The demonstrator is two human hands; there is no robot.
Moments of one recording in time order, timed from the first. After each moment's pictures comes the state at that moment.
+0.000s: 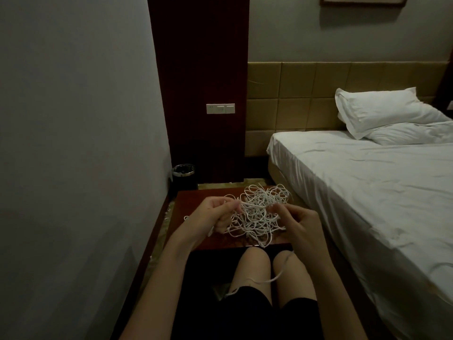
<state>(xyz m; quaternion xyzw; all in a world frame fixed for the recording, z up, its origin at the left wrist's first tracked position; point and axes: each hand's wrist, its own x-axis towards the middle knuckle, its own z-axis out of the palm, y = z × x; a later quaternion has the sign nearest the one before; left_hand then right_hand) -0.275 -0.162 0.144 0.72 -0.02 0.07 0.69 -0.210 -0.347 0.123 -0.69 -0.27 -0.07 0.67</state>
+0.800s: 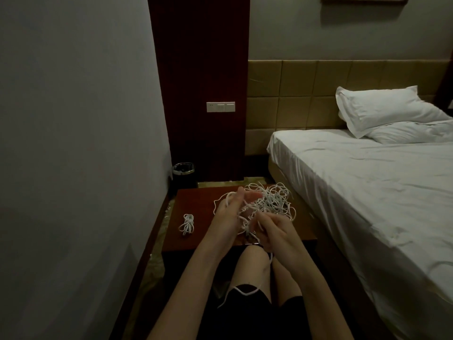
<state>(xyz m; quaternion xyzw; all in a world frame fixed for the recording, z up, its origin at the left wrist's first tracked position) -0.266 -0.210 0.132 0.65 0.04 0.20 0.73 -0.232 -0.329 0.126 -0.66 -0.32 0.12 0.67</state>
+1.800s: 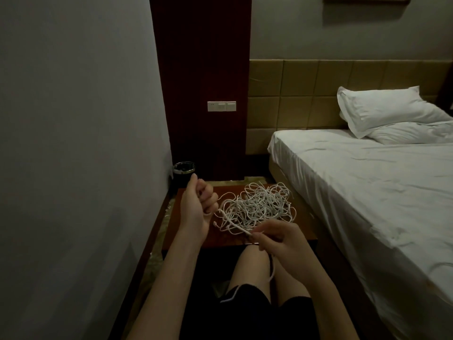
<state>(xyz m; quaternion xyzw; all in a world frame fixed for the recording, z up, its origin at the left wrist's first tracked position) -0.267 -0.166 0.145 0.42 0.09 0.29 0.86 -0.222 -0.348 0.109 -0.74 -0.36 0.08 0.56</state>
